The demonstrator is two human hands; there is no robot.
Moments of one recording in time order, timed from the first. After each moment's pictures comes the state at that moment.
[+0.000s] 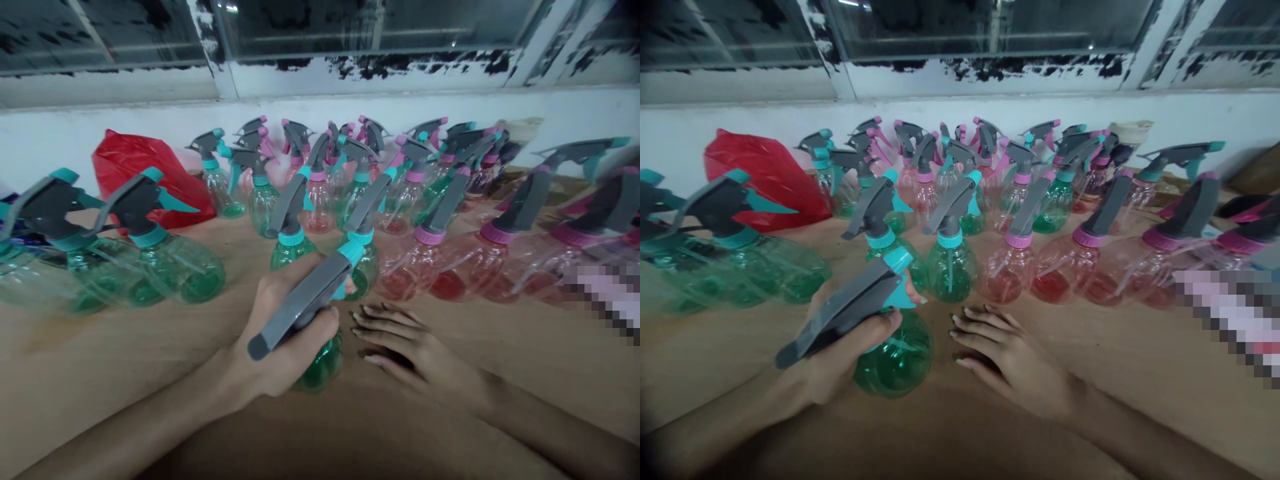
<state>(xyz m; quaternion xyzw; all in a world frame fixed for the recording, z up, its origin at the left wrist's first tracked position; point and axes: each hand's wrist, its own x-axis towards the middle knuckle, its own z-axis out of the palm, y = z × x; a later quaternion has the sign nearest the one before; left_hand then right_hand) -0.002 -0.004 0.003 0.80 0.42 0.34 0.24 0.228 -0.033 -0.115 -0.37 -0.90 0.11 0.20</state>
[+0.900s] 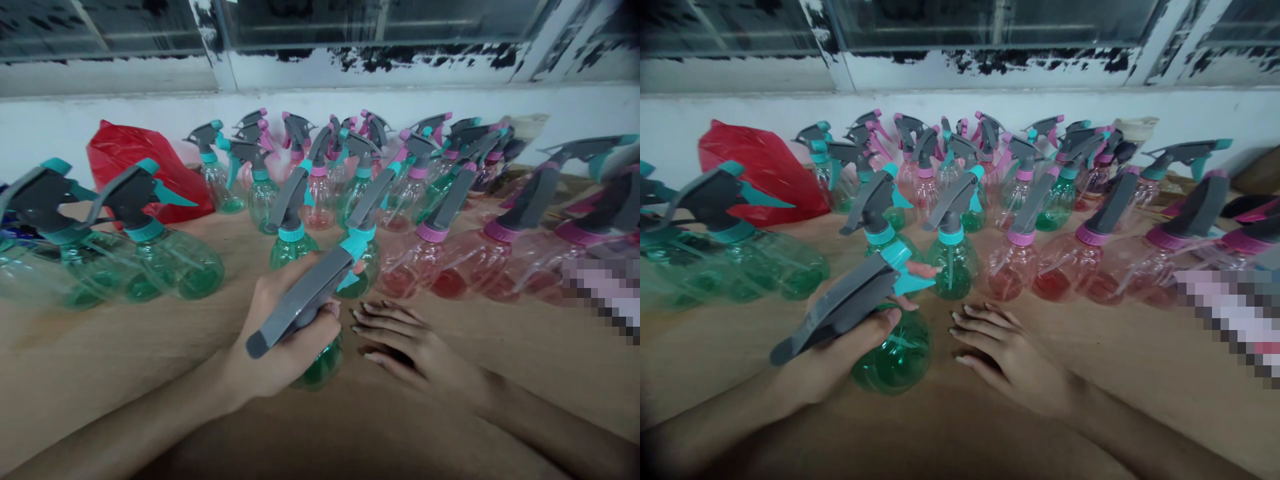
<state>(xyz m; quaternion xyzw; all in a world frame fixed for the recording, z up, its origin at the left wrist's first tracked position) 0.000 -0.005 0.006 0.78 0.39 0.37 0.31 0.227 -0.034 -0.112 -0.37 -0.90 0.13 0.21</state>
